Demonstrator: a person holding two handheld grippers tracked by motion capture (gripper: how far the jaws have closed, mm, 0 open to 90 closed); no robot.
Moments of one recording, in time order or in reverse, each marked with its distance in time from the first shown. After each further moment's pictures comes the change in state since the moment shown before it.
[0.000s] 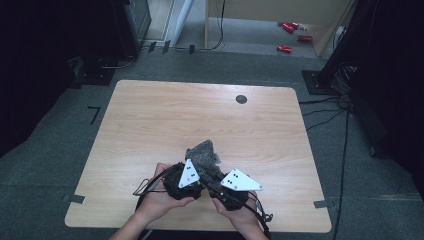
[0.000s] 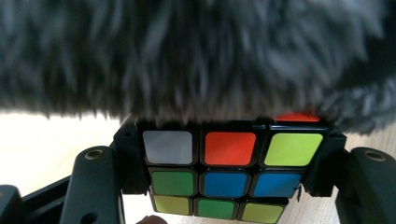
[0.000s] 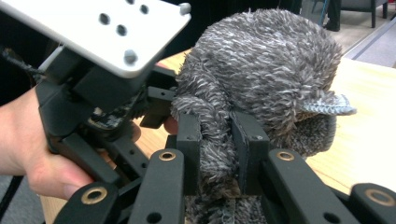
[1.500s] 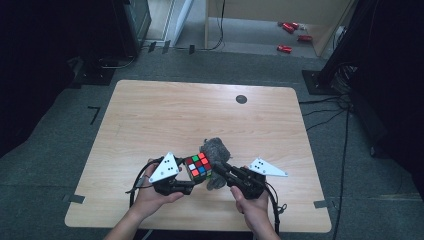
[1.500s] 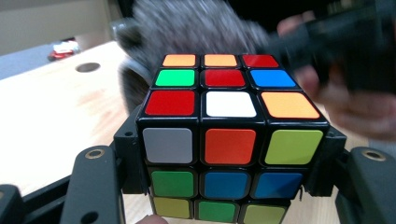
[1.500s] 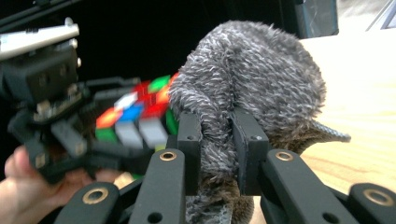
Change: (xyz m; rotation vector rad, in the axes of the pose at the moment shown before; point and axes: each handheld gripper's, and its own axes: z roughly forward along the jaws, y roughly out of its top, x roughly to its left) left arm 0.030 -0.005 -0.033 -0.347 -0.139 -0.169; right arm -0.048 -0.007 -0.014 -0.086 0.106 0.313
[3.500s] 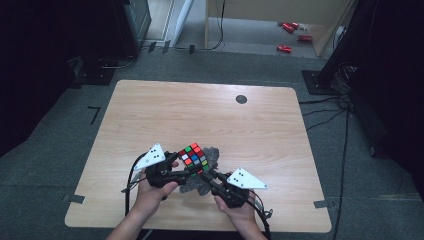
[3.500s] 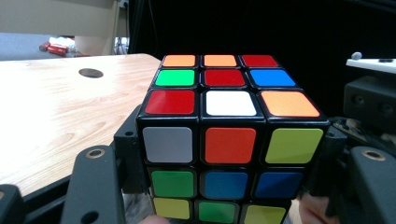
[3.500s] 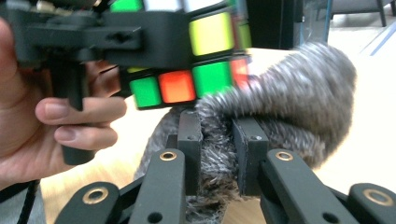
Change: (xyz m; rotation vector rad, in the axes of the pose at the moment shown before) left arm 0.009 0.005 -0.004 -0.128 -0.033 -0.246; right arm 0.031 -0.027 0.026 0.006 -0.049 -0.218
